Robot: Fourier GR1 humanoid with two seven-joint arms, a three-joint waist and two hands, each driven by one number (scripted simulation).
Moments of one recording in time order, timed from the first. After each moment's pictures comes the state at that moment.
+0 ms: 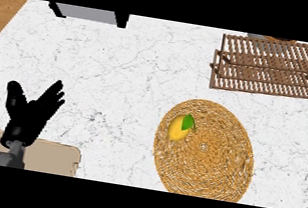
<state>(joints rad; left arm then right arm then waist) -0.04 0.25 -0.03 -1.35 0.22 0.06 0.27 -0.99 -0.68 -0.29 -1.36 0.31 0.47 0.51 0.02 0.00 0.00</state>
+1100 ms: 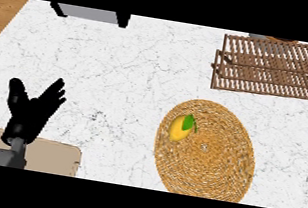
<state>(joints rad) -0.06 0.24 0.00 -1.35 0.19 0.04 0.29 -1.20 -0.65 -0.18 -0.69 0.58 0.21 0.02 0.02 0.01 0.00</state>
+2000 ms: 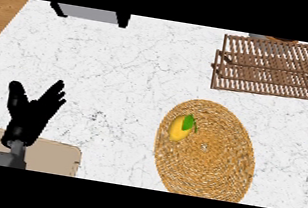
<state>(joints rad) -0.04 0.22 0.01 -1.37 0.17 0.03 0.29 -1.31 -0.67 -0.29 -0.45 0.54 0.14 -0.05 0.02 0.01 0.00</state>
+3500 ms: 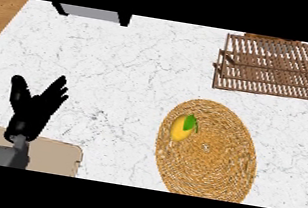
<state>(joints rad) -0.08 0.21 0.02 -1.36 0.16 0.03 0.31 -1.28 -1.04 -0.70 -0.27 0.21 0.04 0.05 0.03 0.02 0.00</state>
